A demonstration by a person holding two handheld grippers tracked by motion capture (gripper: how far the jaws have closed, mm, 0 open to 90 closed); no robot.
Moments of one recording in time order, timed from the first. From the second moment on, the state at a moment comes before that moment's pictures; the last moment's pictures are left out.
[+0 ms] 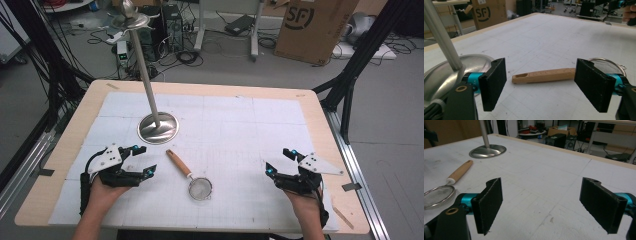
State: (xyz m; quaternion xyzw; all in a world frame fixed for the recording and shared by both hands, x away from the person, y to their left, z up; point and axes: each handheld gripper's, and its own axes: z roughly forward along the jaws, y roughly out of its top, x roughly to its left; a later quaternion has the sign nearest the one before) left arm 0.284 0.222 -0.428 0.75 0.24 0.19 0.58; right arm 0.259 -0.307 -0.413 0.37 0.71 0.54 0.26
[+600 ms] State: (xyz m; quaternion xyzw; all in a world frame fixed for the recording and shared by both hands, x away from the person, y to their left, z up) left arm 0.327 0.161 -0.424 0.81 0.24 0.18 0.50; right arm 0.261 -0.304 -0.415 0.37 0.72 0.54 0.25
